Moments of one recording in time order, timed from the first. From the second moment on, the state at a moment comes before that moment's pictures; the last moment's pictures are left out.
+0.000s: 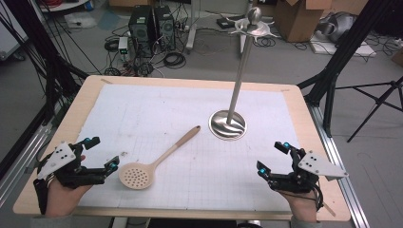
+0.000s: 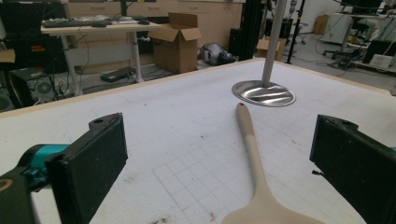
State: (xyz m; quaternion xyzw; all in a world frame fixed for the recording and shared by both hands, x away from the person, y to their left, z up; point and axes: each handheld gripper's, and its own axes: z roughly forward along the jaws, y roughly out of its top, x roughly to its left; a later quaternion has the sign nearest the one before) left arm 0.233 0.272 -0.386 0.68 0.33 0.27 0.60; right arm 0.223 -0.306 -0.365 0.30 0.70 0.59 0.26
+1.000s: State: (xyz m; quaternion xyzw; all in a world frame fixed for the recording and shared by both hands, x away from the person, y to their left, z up) left arm 0.256 0.259 -0.383 0.71 0.31 0.20 0.60; right arm 0.232 -0.296 -0.370 0.30 0.71 0.60 0.23
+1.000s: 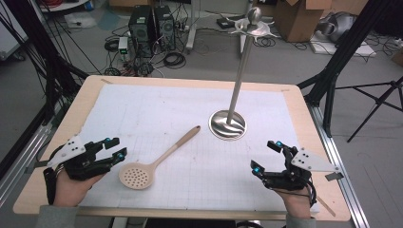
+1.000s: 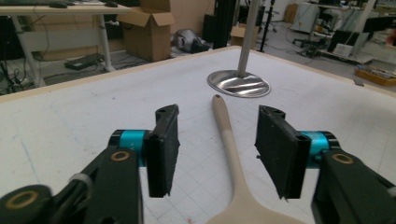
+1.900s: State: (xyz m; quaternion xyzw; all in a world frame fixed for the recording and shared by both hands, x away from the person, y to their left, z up) left arm 0.323 0.226 -0.389 0.76 0.28 0.16 0.57; right arm 0.236 -0.287 -0.373 0.28 0.73 0.58 0.22
